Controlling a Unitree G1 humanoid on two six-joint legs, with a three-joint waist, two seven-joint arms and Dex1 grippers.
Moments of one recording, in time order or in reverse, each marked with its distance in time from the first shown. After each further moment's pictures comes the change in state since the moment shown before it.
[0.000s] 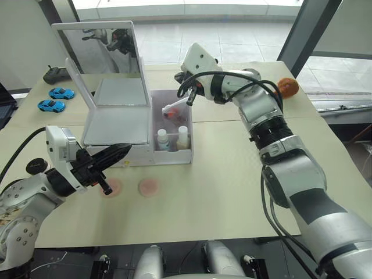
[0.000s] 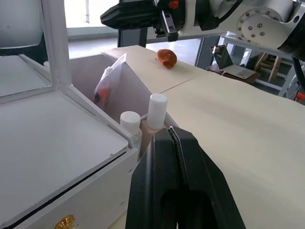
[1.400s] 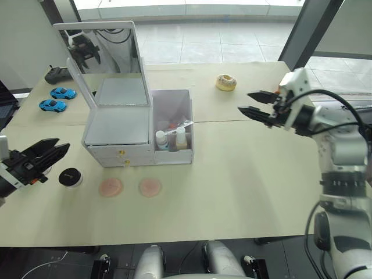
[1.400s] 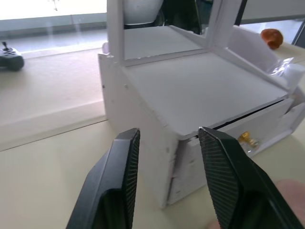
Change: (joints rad) left arm 0.025 0.181 0.258 0.618 0.223 -0.231 -0.241; right arm 0.691 -0.449 -0.473 -0.781 0.397 0.412 0.311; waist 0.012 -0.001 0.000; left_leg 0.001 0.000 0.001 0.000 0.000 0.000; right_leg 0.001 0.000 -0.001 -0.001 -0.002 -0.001
